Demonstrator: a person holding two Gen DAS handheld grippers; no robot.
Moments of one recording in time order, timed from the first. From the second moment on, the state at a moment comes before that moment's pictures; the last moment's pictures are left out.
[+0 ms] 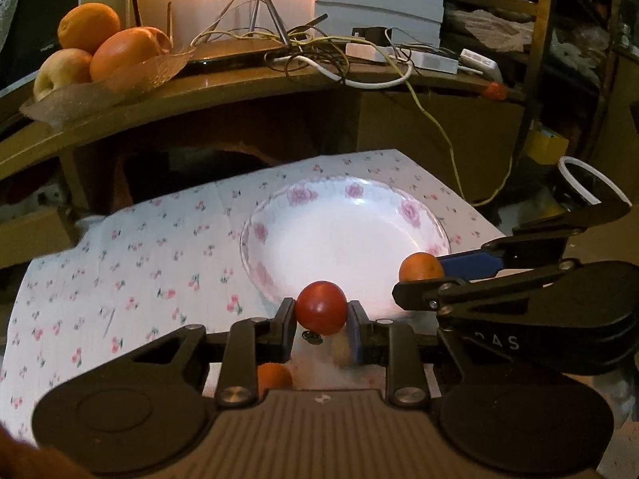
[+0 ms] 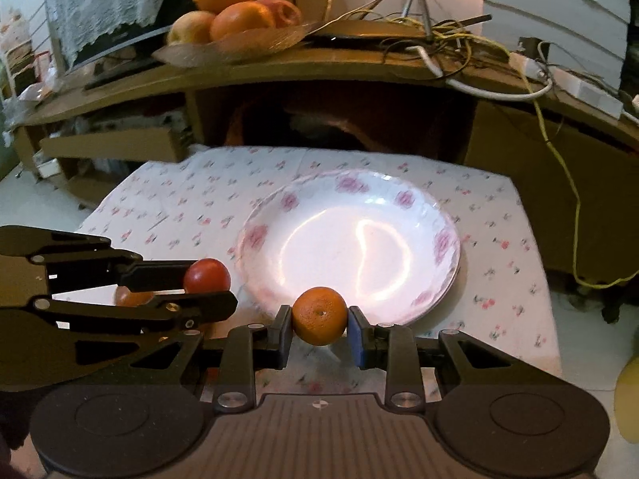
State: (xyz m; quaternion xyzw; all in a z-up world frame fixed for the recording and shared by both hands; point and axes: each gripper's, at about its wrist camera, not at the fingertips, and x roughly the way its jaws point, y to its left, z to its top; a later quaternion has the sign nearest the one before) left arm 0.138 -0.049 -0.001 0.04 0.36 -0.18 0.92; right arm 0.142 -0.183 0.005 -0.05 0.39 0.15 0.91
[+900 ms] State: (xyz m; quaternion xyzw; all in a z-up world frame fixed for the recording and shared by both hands) left arm 0.174 -0.055 -0.021 0.02 0.37 -0.18 0.91; right arm 0.182 -0.198 -0.009 -0.03 0.40 0.13 0.91
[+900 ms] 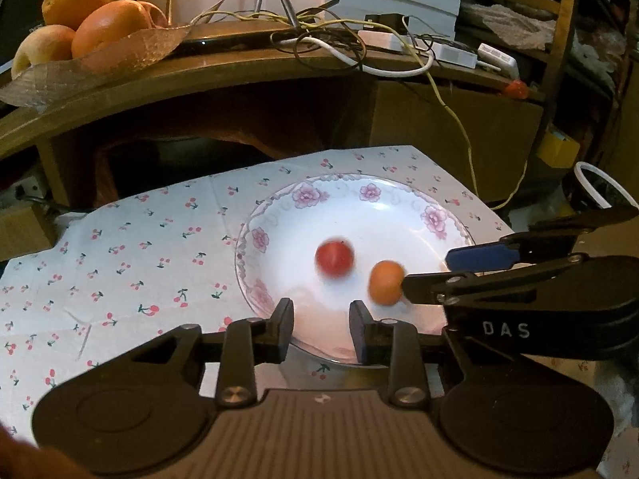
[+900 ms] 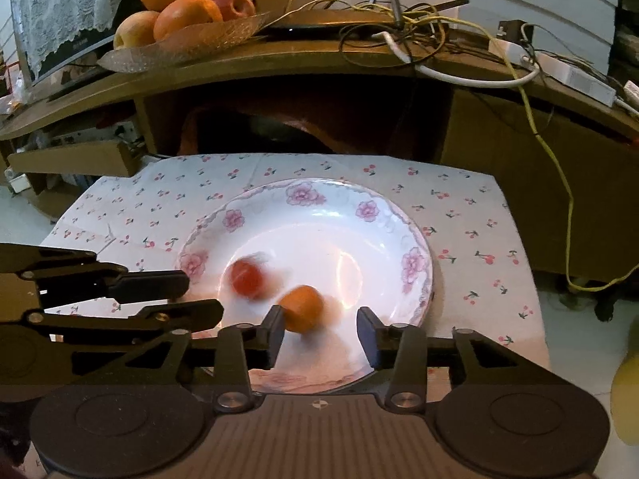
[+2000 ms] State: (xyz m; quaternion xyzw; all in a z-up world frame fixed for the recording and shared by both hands) left arm 0.108 -0.009 0.001 0.03 0.37 -0.16 0.92; right arm 0.130 -0.171 0.006 -0.03 0.40 0.20 0.89
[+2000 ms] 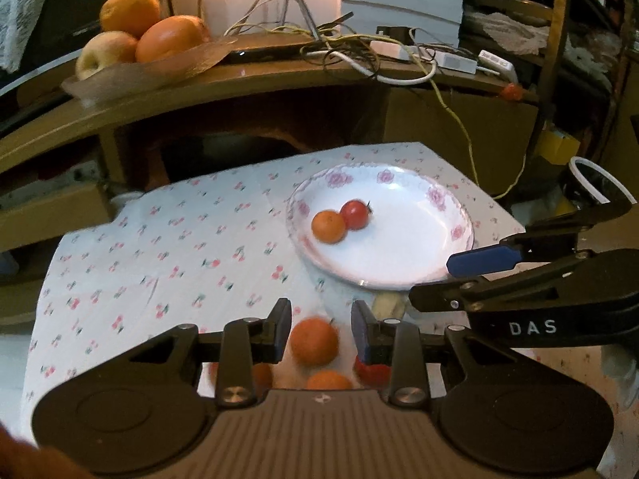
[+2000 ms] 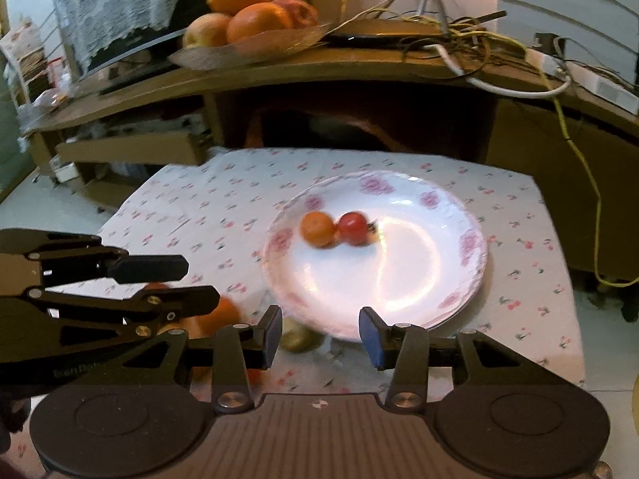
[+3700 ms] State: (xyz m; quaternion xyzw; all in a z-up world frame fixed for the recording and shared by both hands) left arm 0.067 -0.021 -0.011 0.06 0.39 -0.24 0.89; right arm 0.104 -0.183 -0.017 -0.06 0.46 0.22 0.86
